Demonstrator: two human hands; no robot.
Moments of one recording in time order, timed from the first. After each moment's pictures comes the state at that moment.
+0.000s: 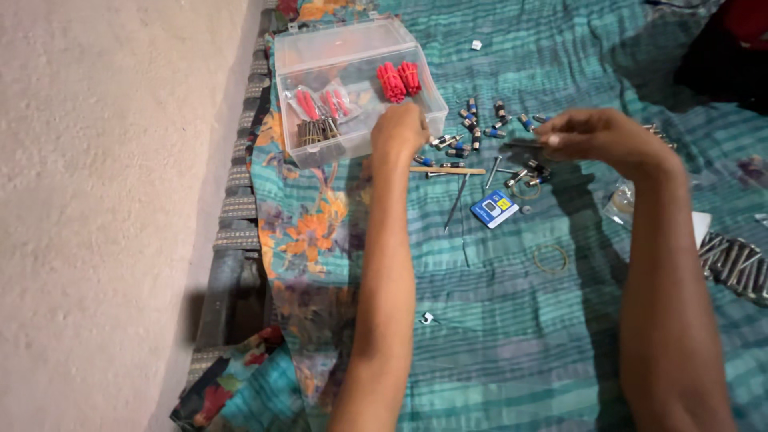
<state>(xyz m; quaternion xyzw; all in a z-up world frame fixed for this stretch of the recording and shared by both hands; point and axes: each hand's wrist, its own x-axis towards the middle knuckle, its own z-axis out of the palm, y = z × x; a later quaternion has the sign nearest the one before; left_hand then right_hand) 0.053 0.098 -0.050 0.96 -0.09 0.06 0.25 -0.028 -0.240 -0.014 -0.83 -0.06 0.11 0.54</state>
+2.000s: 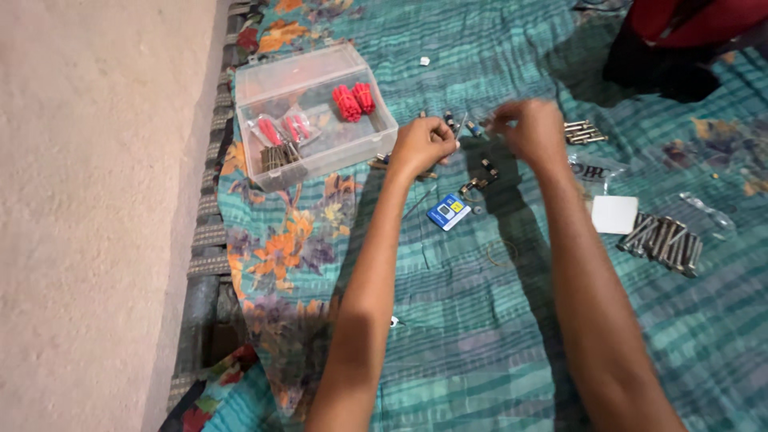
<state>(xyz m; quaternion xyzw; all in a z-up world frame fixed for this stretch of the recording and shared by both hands) 0.039 -0.004 -0.065 0.79 -0.22 -0.03 0.57 -0.013 -0.232 -0.034 -0.93 -0.06 -0.22 0.28</state>
